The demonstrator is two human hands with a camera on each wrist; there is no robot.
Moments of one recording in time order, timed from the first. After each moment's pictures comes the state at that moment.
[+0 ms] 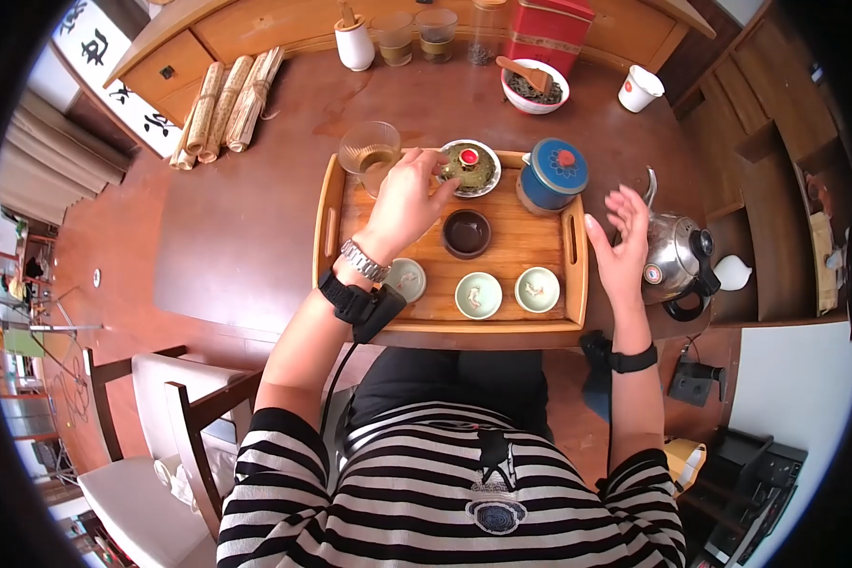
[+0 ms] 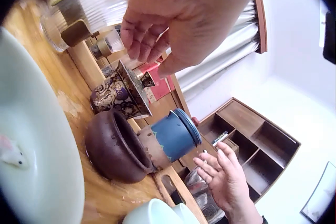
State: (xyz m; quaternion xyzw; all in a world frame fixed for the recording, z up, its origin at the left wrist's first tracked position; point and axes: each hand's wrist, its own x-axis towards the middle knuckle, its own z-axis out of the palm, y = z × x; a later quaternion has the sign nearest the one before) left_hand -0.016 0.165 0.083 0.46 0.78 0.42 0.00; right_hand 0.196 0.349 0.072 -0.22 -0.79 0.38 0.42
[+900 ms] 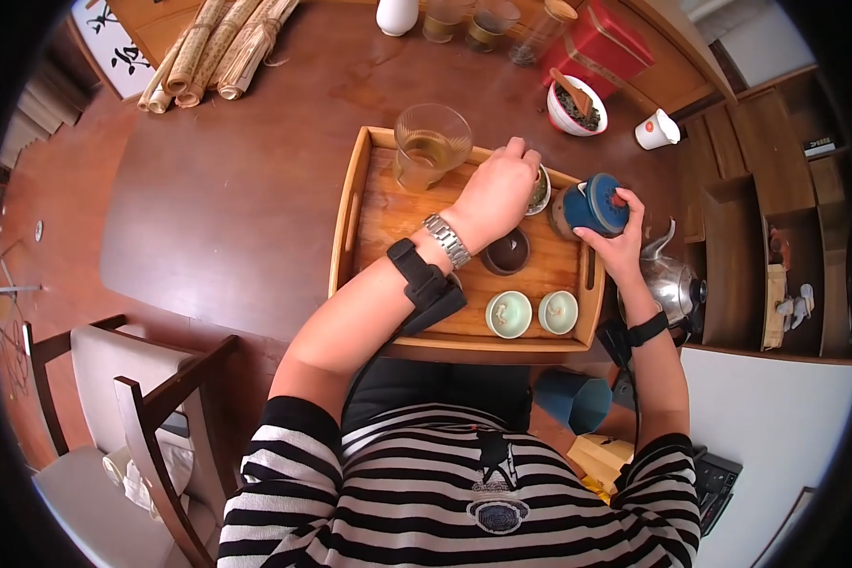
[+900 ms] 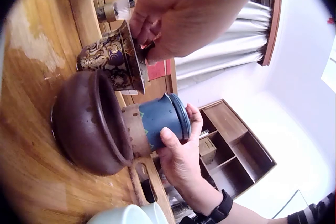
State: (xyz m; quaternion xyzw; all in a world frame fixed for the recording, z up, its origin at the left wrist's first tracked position) left_hand -0.026 0.199 0.070 0.51 0.73 0.47 0.01; right_hand 0.142 0.375 0.068 -0.11 -0.91 0.30 0.27
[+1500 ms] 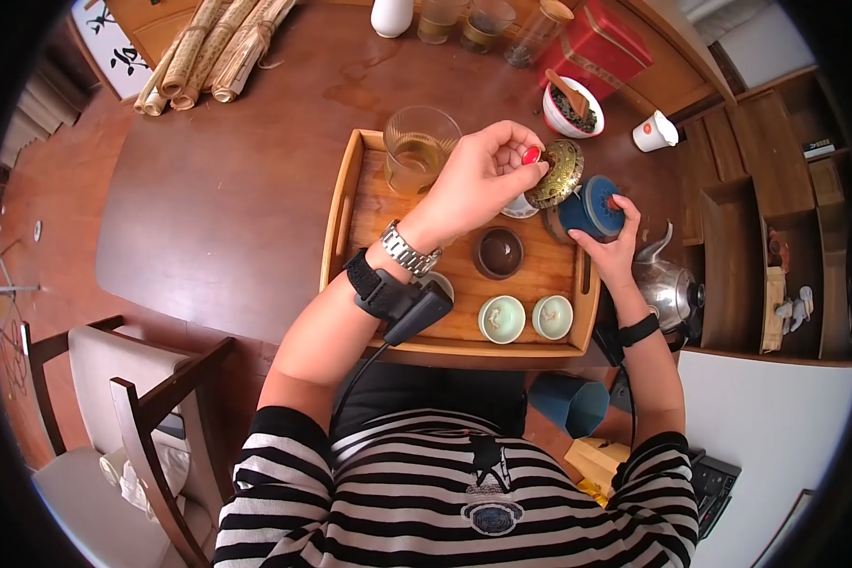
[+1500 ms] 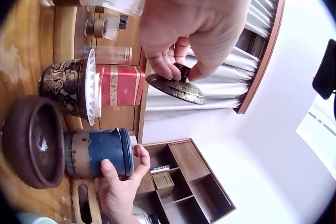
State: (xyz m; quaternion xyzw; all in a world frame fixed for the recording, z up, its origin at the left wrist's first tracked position) left_hand -0.036 0.178 0.097 0.36 0.47 0.75 0.30; right_hand 0.145 0.381 0.055 -0.11 -0.90 0.30 0.28
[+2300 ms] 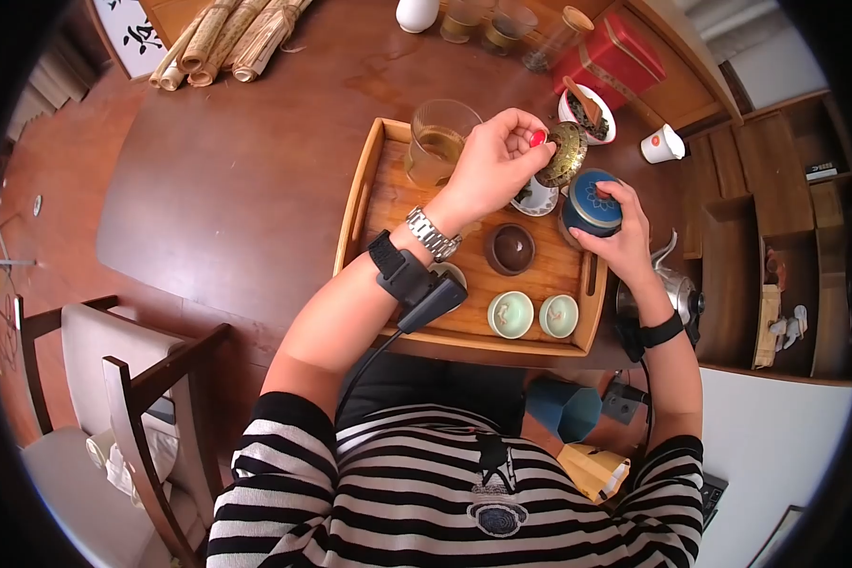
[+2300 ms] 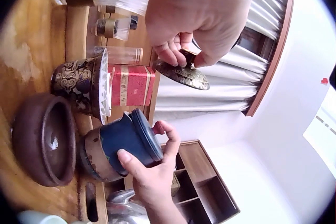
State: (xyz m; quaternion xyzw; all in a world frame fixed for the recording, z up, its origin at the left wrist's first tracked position) left_hand -0.040 0.186 0.085 0.31 0.44 0.81 0.25; right_hand 0.114 0.350 0.118 -0.04 -0.96 0.21 0.17
